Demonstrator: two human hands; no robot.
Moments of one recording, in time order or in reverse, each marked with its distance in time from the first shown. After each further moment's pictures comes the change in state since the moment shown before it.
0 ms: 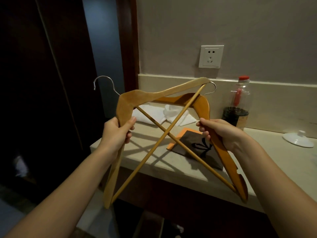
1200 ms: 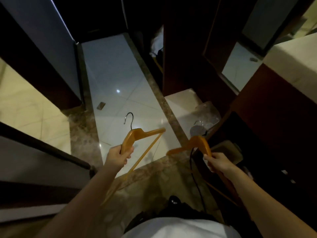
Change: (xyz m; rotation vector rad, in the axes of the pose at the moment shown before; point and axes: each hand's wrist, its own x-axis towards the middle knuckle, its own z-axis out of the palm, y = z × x) left_hand -0.340 -0.220 -0.287 0.272 0.675 -0.879; right_hand 0.000 0.365 0.291 -0.775 -0.609 0.443
